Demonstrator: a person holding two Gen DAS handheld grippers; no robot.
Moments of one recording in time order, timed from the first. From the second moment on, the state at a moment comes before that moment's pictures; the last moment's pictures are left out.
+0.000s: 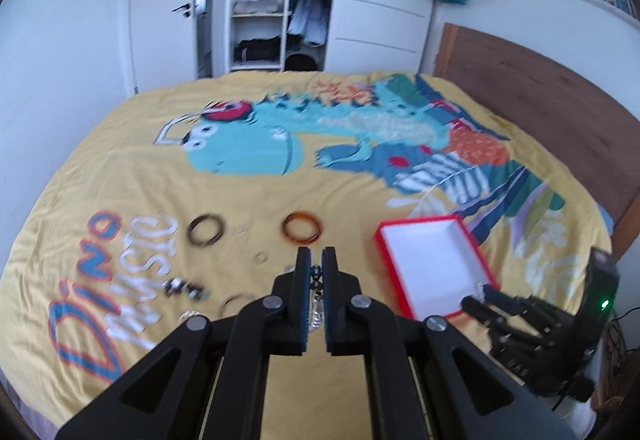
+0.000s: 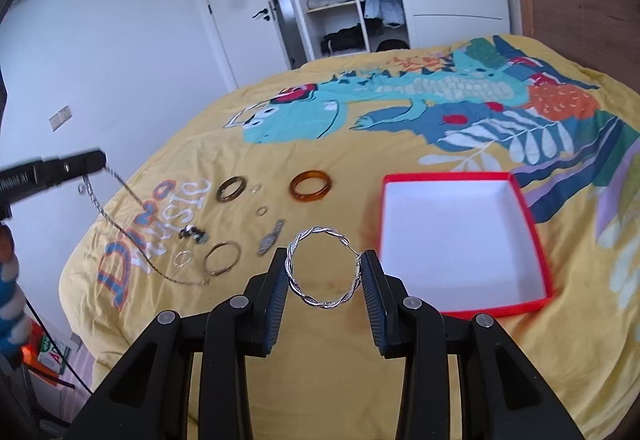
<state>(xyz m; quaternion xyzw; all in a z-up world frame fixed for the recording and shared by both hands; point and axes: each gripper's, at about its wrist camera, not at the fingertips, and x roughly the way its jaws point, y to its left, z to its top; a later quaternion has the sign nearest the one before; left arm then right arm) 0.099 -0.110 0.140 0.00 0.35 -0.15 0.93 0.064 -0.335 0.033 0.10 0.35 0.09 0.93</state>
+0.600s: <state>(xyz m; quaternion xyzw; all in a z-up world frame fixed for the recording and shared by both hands) 0.202 -0.295 0.117 0.02 0.37 -0.25 0.90 0.151 -0.450 0.003 0.09 0.38 0.03 0.92</state>
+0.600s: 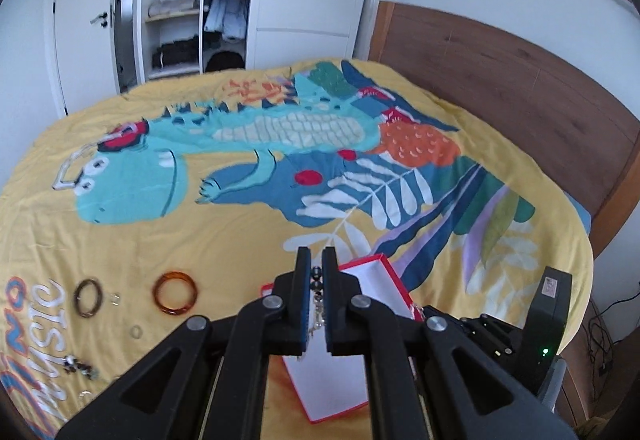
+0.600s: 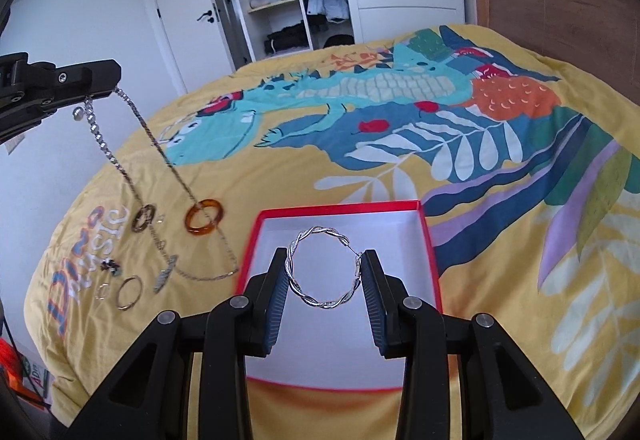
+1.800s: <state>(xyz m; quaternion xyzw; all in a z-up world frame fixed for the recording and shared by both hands) 0.208 -0.311 -0.093 0.00 0.55 -0.25 0.80 0.221 -0.448 -0.111 -0.01 0.50 0.06 0.86</state>
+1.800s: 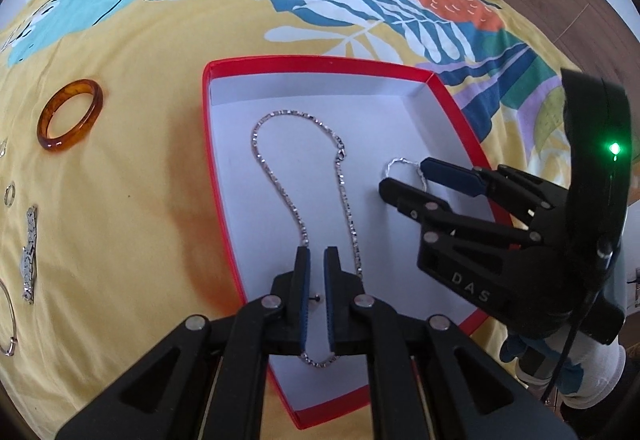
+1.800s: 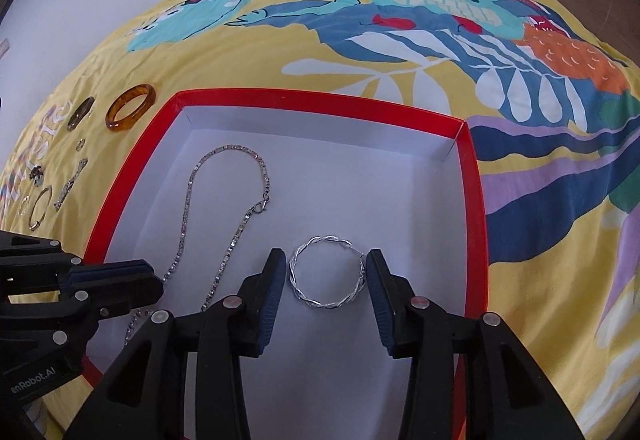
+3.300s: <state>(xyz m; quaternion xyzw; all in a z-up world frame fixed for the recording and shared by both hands) 0.028 0.024 0.130 -0.04 0.36 -0.05 0.93 -0.010 -0.332 0.148 0.05 0.28 0.09 0.95</state>
